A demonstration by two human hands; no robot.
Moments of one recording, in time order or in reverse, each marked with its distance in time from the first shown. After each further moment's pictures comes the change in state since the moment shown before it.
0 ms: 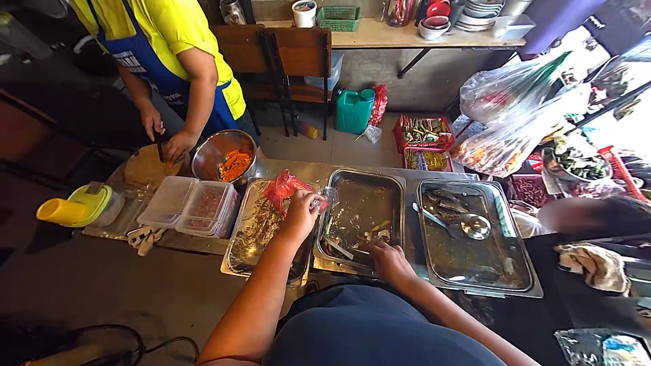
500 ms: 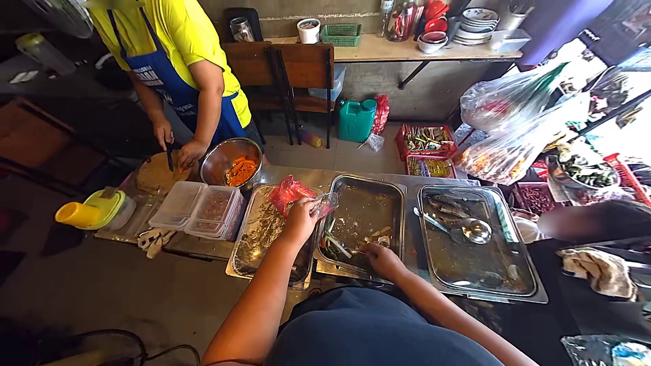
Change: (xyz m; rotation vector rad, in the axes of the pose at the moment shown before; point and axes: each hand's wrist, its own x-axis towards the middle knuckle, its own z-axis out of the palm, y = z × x) left_hand -0.004 0.003 -0.009 0.095 -0.048 -0.013; right_hand 0.026 -0.002 0.001 0.331 -0.137 0.151
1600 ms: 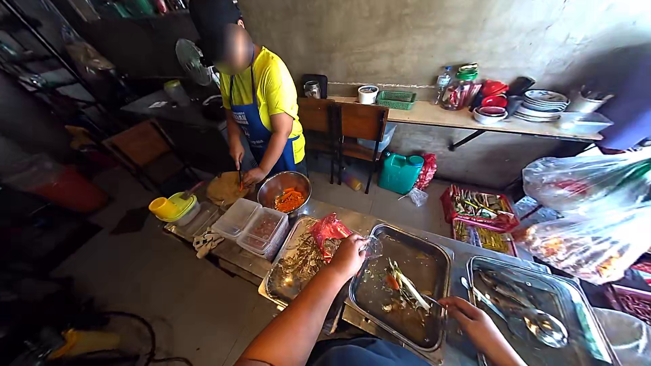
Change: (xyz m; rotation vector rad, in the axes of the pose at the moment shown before) left_hand 0.013 0.007 0.007 -0.064 -0.028 0.085; right_hand -0.030 0.047 -0.078 0.298 0.292 -0.131
